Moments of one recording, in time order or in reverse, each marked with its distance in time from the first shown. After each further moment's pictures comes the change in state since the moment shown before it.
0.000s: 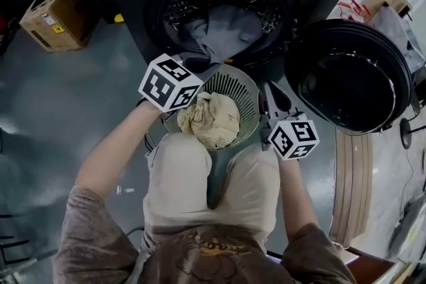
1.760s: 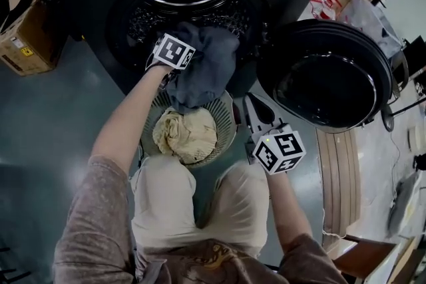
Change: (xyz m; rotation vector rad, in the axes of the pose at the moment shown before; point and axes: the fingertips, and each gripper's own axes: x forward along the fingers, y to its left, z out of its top) left arm 0.161 0.149 -0.040 -0.012 0.214 0.210; right arm -0.013 -0.014 0.000 -0.033 0.041 -0.062
